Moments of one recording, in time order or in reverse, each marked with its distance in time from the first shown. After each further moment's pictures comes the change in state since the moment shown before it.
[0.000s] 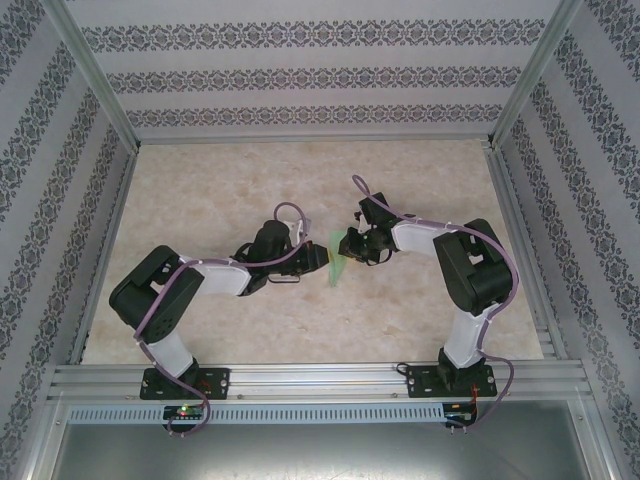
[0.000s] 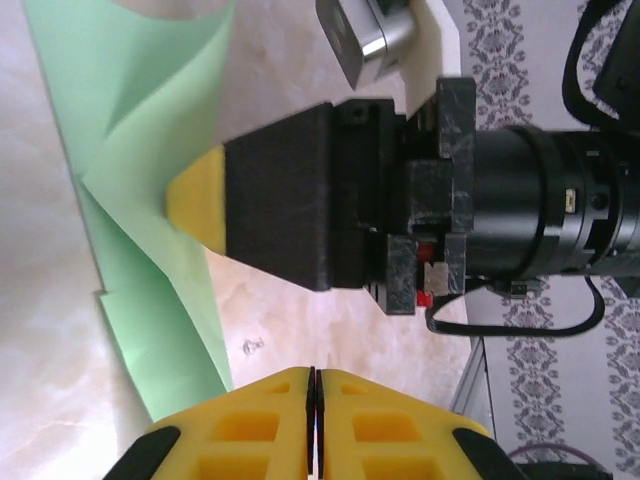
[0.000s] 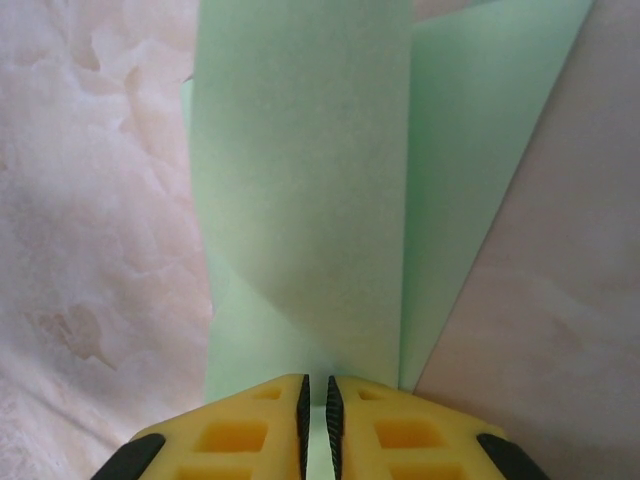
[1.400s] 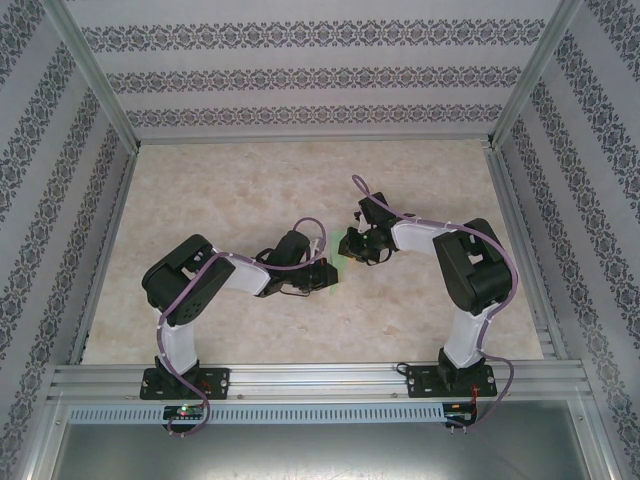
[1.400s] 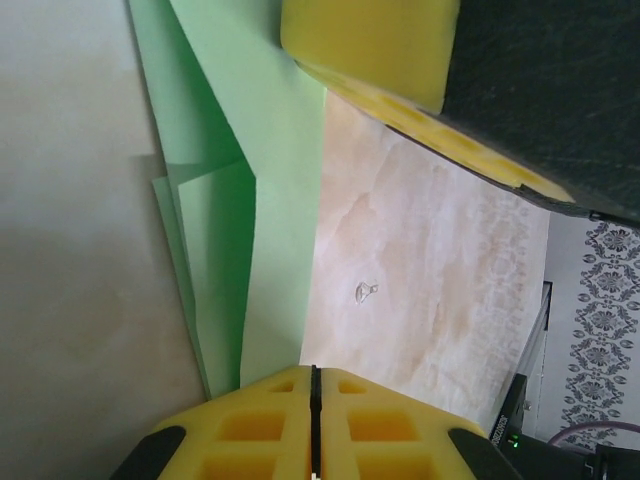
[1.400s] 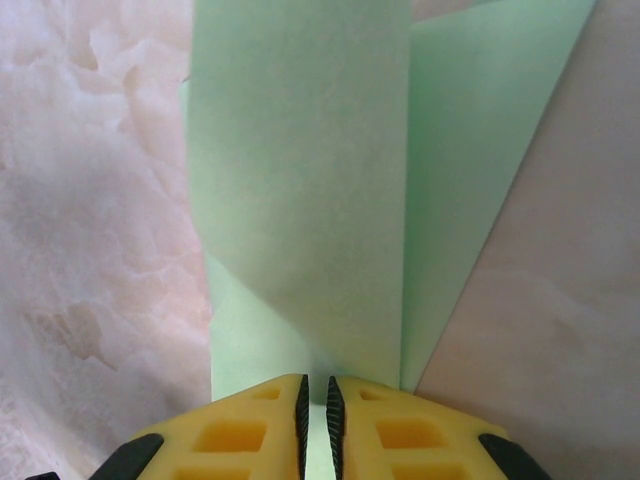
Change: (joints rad) left arm -0.067 0.192 0.073 -0.087 0.016 -0.014; right arm 0.001 0.004 0.007 -0.009 0.000 -0.001
